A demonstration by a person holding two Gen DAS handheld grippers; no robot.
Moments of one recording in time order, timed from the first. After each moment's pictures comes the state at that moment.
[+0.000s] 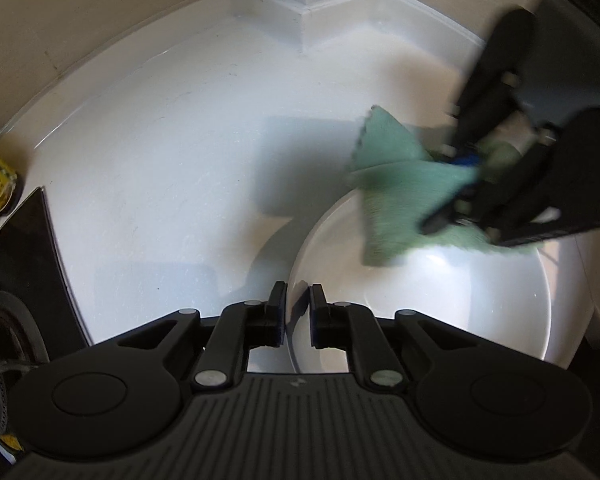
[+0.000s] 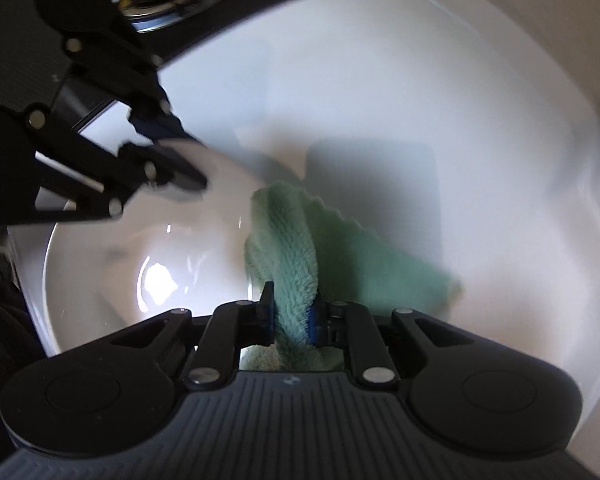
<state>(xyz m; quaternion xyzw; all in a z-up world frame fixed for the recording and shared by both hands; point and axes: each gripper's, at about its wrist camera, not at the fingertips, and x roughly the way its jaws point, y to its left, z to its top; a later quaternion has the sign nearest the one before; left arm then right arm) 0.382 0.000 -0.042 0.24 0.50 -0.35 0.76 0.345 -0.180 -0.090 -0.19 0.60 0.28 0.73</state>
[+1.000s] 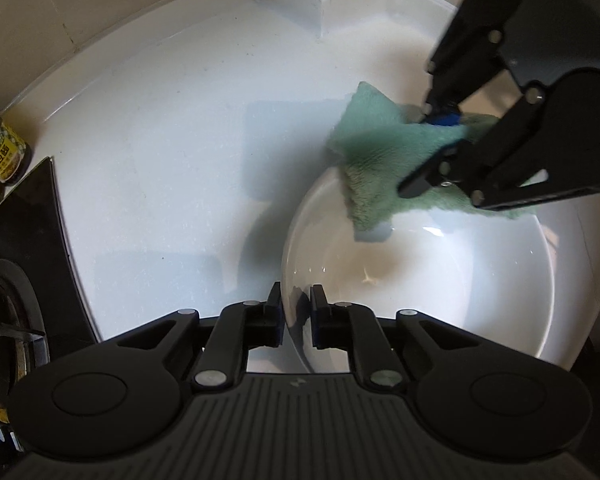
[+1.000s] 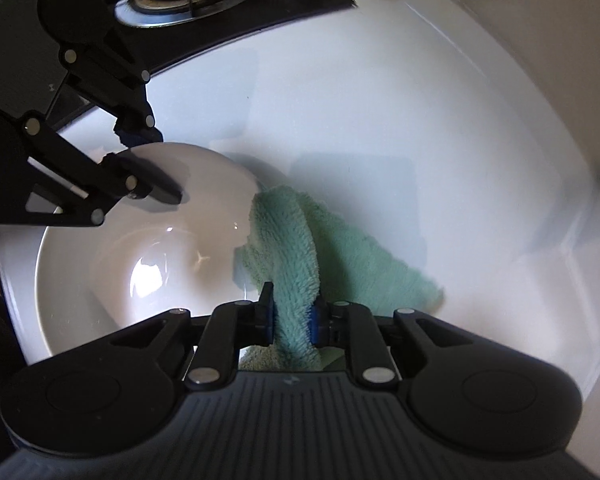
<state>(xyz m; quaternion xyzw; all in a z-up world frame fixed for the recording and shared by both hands) 0.366 -0.006 -0.048 0.23 0.51 -0.33 0.76 0.368 -0.144 -0.090 -0.25 0.55 0.30 0.73</state>
